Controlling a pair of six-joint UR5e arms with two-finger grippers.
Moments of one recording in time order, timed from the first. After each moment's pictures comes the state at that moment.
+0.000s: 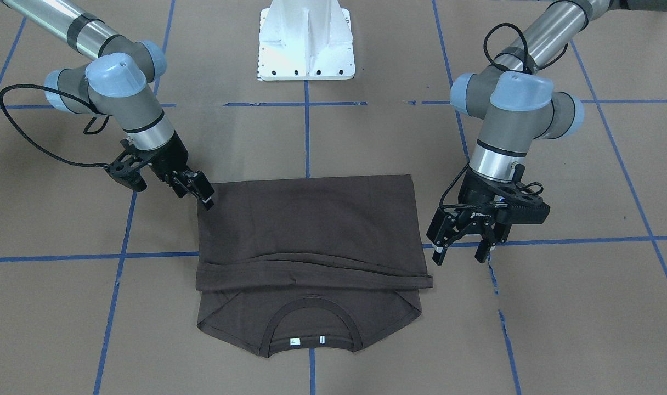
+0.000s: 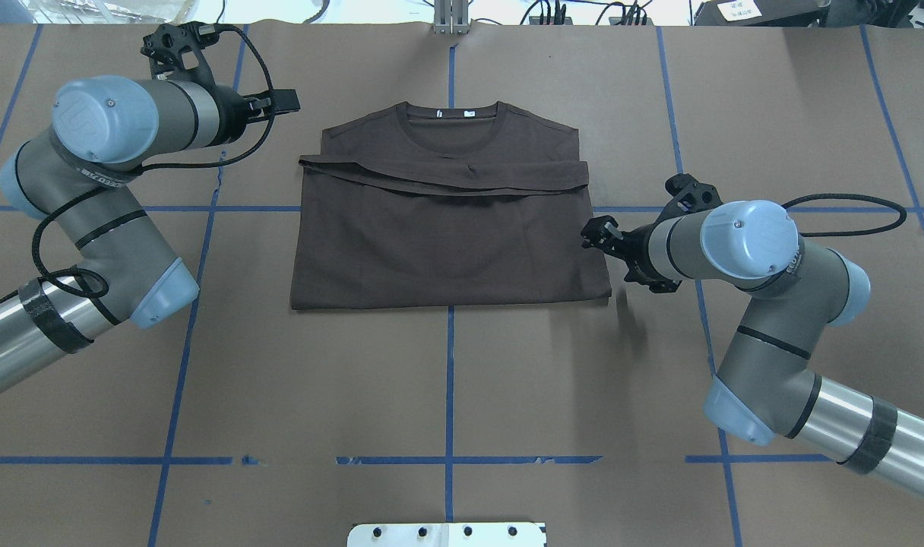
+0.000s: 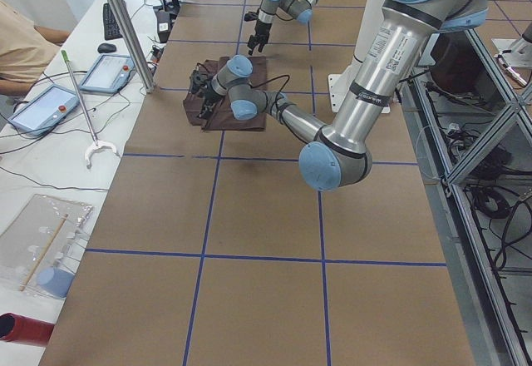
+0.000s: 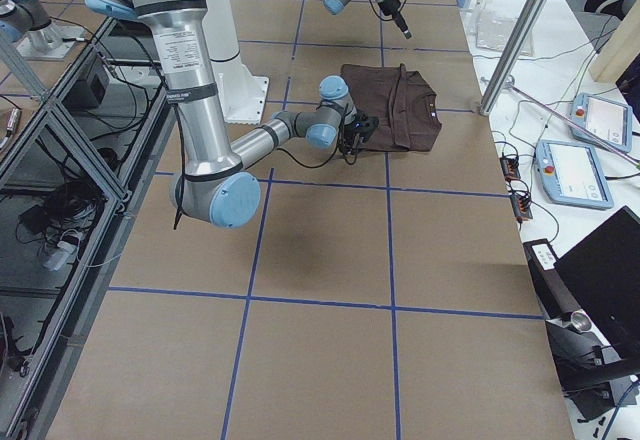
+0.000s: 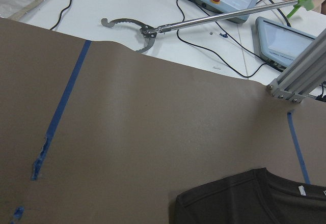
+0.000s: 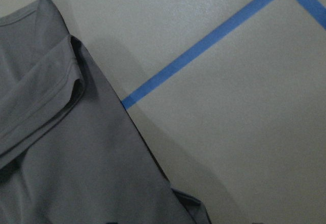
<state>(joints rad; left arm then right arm) -0.81 -2.06 -1.51 -2.29 -1.60 -1.26 0.60 -1.29 1.68 -0.97 1.76 1.84</state>
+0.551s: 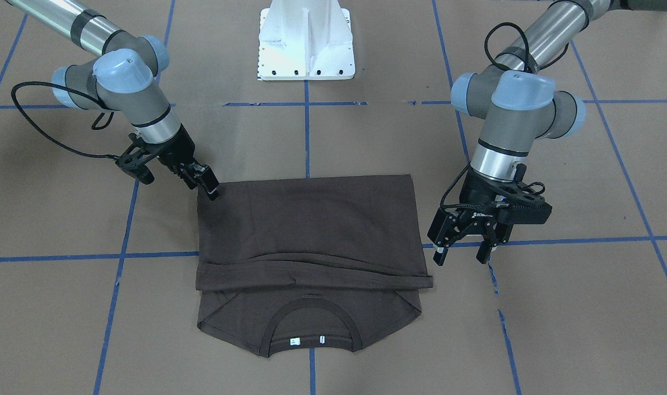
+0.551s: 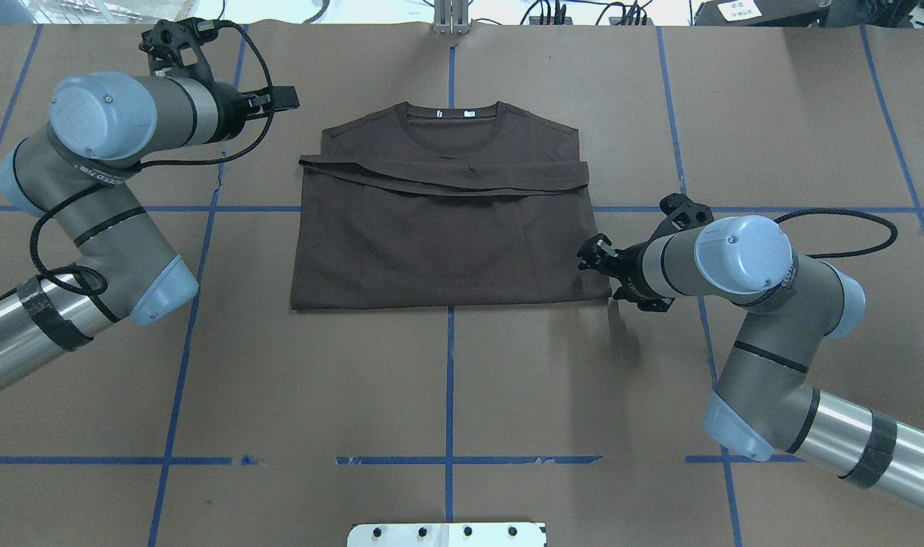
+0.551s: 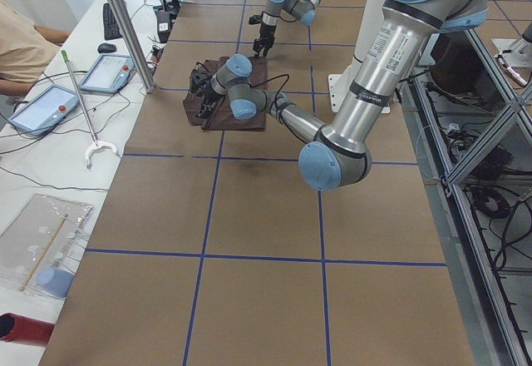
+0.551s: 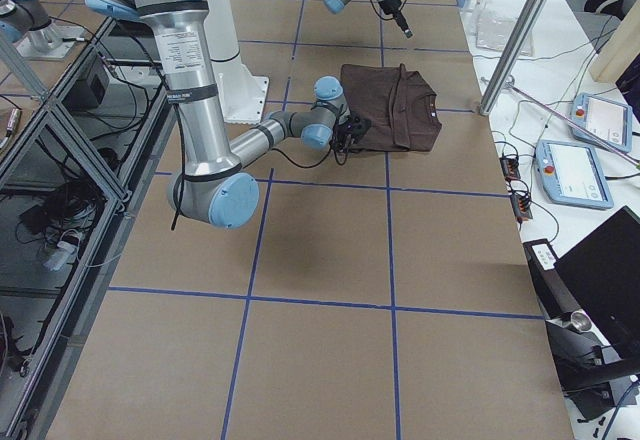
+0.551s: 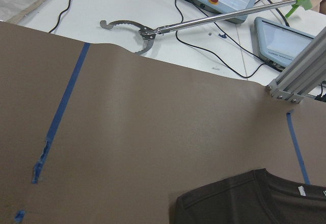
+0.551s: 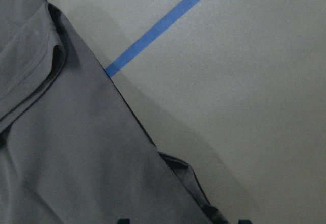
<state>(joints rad) -0.81 -2.07 -1.51 -2.29 -1.60 -1.26 0.57 -1.30 1.70 -0.98 1.79 1.88</state>
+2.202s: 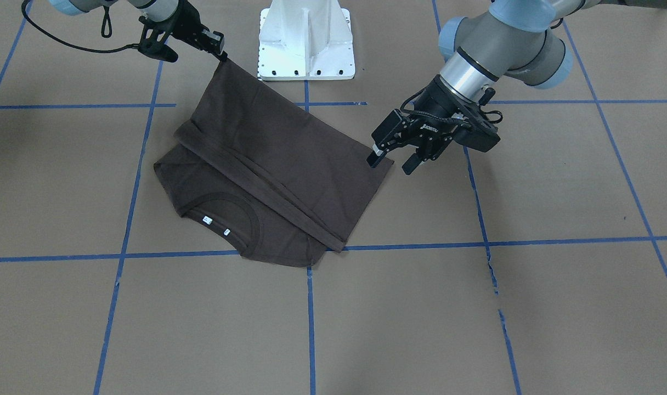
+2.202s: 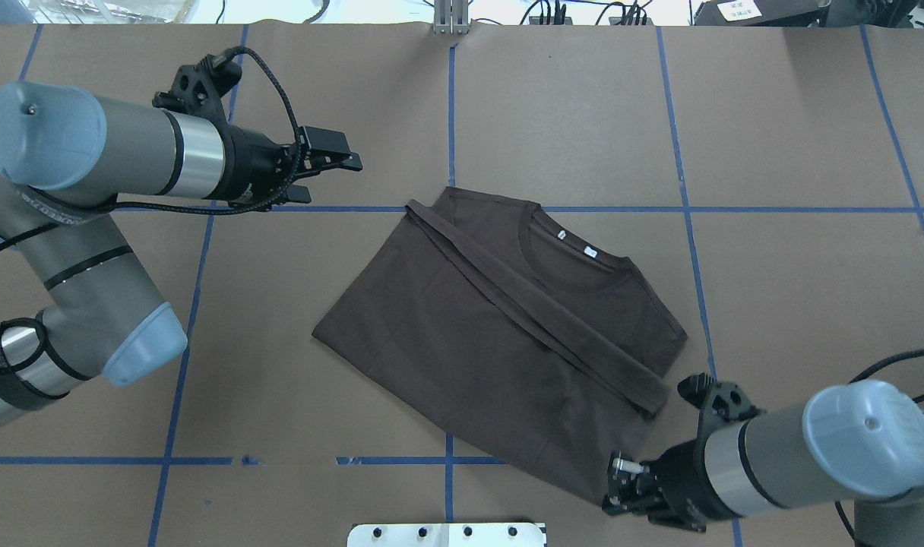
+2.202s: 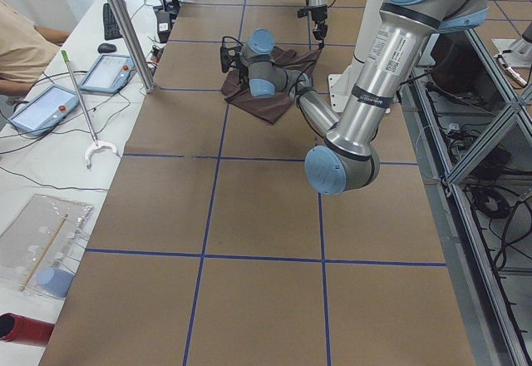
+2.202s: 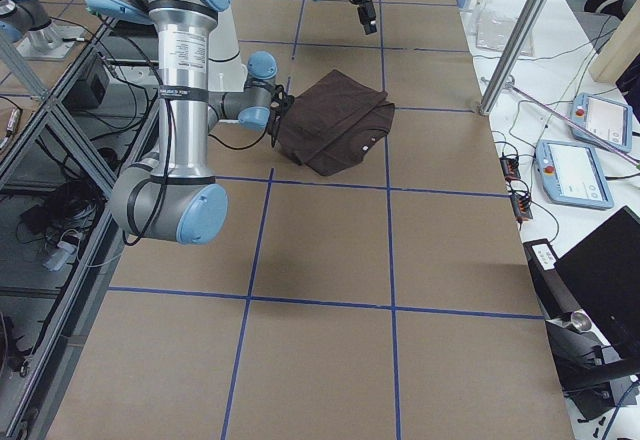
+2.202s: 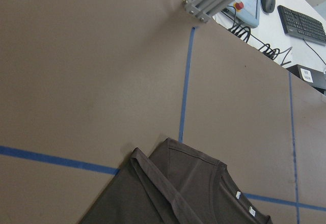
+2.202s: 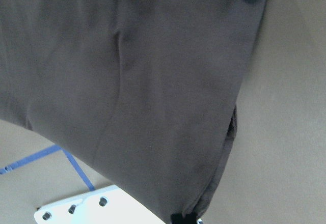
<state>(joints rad) -0.72 -2.01 -1.80 -2.28 -1.94 -1.60 0.19 -1.62 2.20 -0.98 1.96 2.00</state>
